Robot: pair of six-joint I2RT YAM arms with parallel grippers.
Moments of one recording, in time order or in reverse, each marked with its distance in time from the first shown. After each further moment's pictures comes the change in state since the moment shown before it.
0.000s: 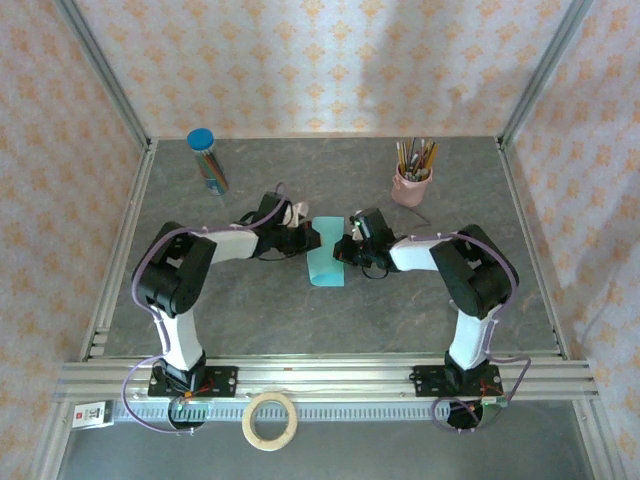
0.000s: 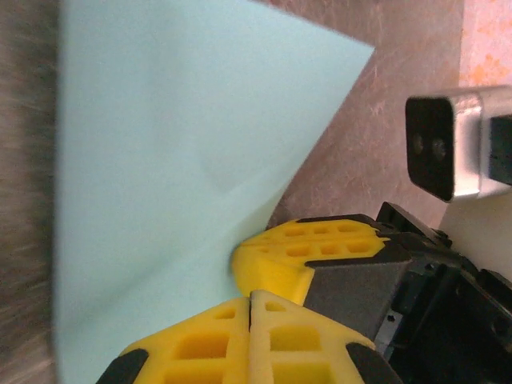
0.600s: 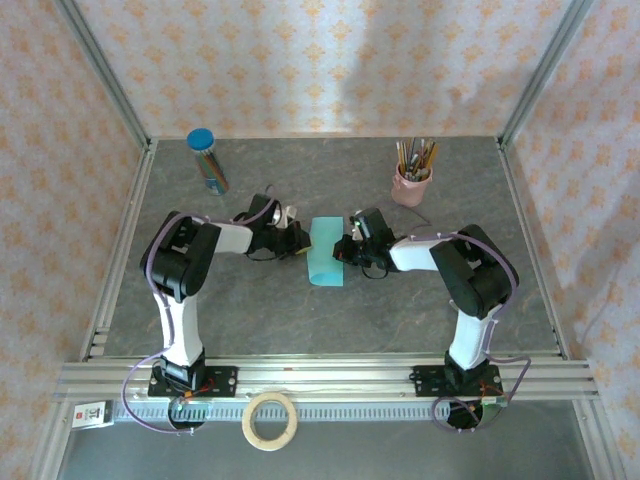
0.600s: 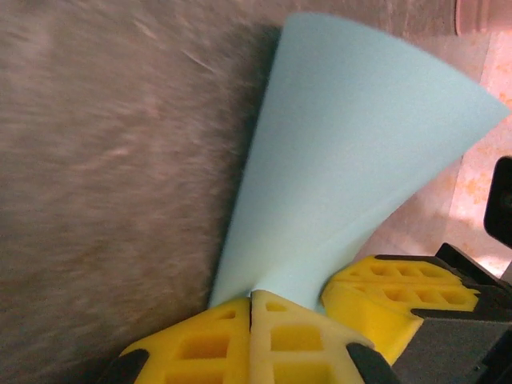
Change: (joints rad) left arm 0.128 0.096 -0.006 0.019 0.074 -0.019; right arm 0.000 0.000 0.000 0.000 0.003 0.000
